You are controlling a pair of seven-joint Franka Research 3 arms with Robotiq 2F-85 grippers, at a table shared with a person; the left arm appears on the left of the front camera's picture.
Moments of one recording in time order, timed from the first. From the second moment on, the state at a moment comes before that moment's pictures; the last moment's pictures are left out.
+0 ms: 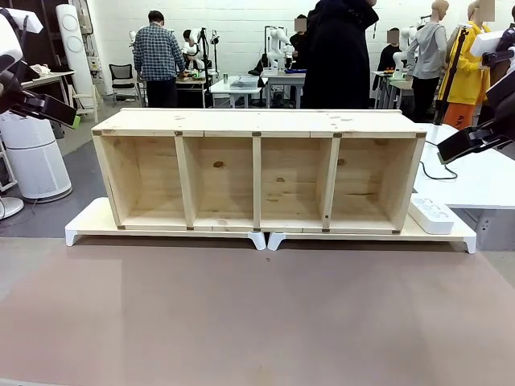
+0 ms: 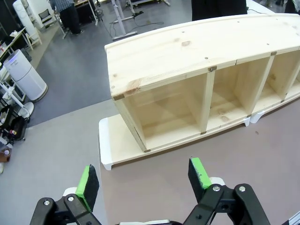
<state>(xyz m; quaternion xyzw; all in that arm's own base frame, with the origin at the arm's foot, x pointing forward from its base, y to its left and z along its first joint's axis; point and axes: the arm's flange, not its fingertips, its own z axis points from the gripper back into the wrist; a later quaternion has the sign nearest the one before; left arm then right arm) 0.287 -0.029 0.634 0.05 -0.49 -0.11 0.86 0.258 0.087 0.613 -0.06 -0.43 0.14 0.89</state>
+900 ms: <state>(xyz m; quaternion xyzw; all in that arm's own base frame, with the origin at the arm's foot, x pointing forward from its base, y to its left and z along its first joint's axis) 0.288 -0.030 0.633 0.05 -0.49 -0.11 0.87 0.258 0.087 0.613 -0.06 -0.43 0.14 0.89</state>
